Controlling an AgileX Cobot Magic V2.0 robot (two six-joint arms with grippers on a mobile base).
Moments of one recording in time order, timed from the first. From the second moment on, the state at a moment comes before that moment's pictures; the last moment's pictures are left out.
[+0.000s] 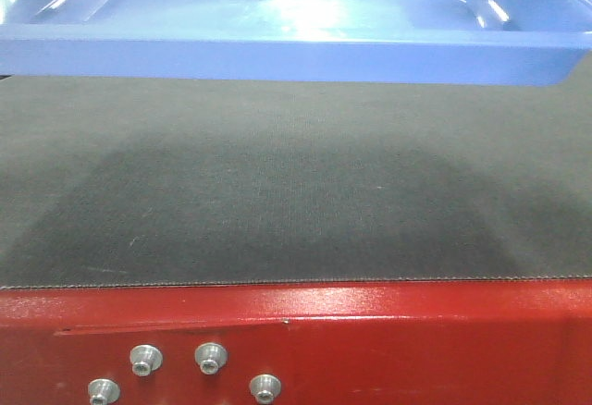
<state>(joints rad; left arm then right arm) -0.41 1.48 -1.51 -0.06 1.23 -0.22 0.43 1.41 -1.40 -0.07 1.11 0.33</state>
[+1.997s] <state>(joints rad) -0.41 1.48 -1.51 -0.05 1.23 -0.22 0.43 1.43 -1.40 -0.07 1.09 0.33</state>
